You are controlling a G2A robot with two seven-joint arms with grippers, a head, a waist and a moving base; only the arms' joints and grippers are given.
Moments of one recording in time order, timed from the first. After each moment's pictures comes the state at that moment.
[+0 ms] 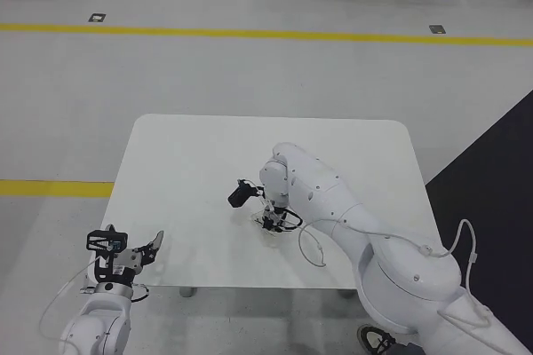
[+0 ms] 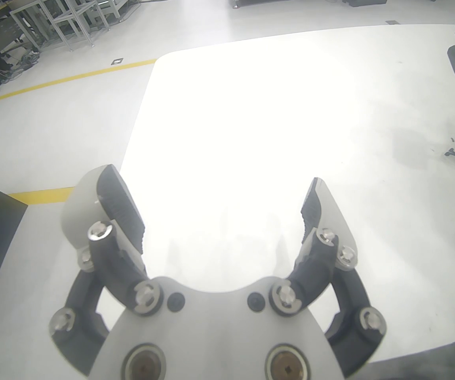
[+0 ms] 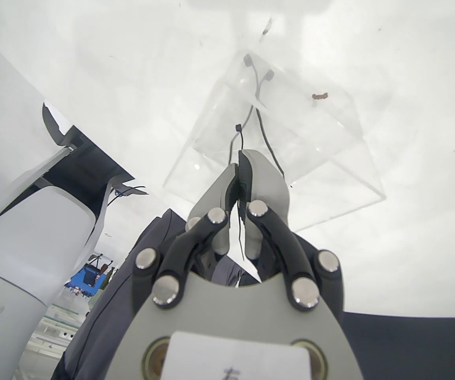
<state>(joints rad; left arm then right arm) 1.73 -1.15 -1.60 -1.80 1.33 0.00 0.00 -0.18 -1.75 0.17 -0.34 -0.25 -0.48 1.34</state>
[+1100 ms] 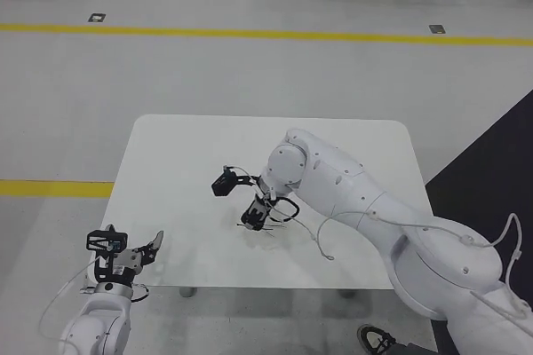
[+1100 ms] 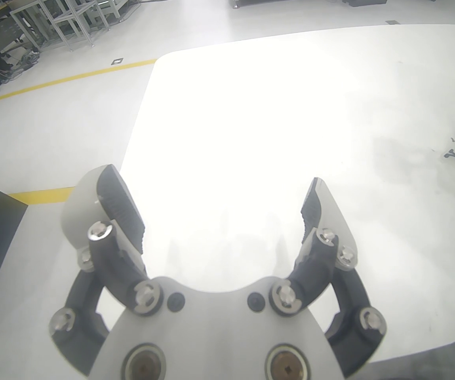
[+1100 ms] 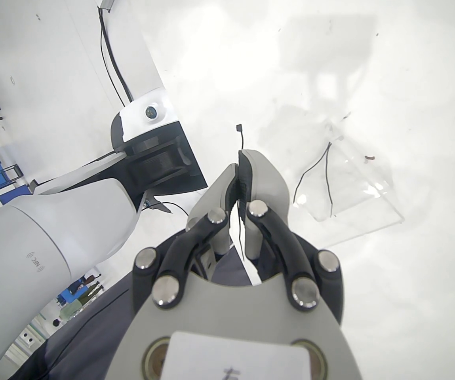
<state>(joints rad) 1.73 -1.15 -1.60 -1.80 1.33 0.00 0.00 -0.17 -1.57 0.17 -0.68 0.02 -0.51 1.30</state>
